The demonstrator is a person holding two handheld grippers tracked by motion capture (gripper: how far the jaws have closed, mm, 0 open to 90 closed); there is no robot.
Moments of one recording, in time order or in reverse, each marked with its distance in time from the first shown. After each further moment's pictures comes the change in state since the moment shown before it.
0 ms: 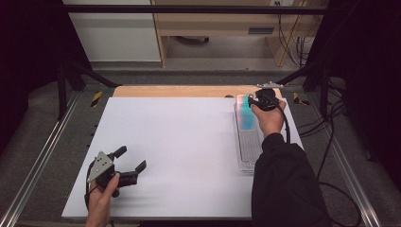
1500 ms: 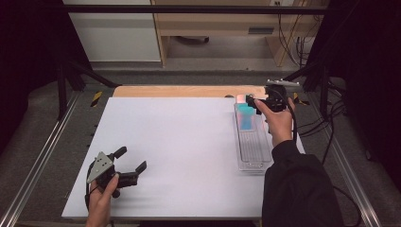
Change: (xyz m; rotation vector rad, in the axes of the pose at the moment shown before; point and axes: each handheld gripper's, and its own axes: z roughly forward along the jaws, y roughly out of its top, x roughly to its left) left arm -0.001 0.000 -0.001 -0.005 -0.009 -0.006; right arm -0.002 0.016 -0.052 -0.026 0.108 0.174
